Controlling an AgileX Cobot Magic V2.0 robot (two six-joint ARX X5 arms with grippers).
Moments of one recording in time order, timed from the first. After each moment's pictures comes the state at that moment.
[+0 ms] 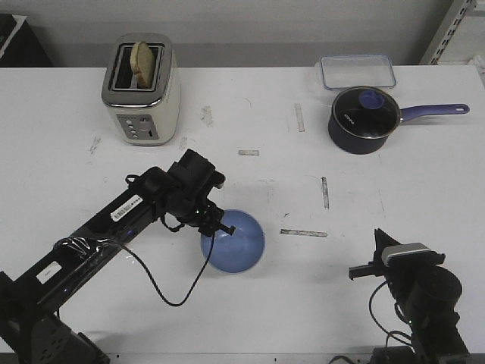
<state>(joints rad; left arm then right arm) -0.61 1.65 1.51 -0.94 0.24 -0.07 0.06 0.42 0.53 -0.46 -0.08 -0.04</state>
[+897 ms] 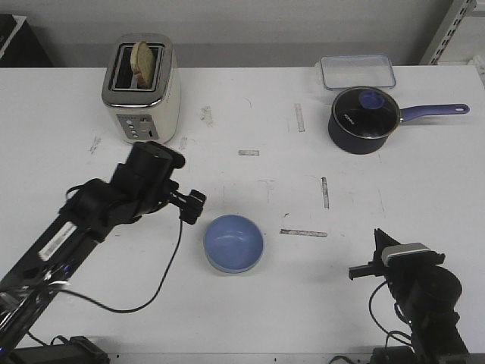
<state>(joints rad) -0.53 1.38 1.51 -0.87 -0.08 -0.01 0.06 0.42 0.53 -0.46 -0.08 -0.04</state>
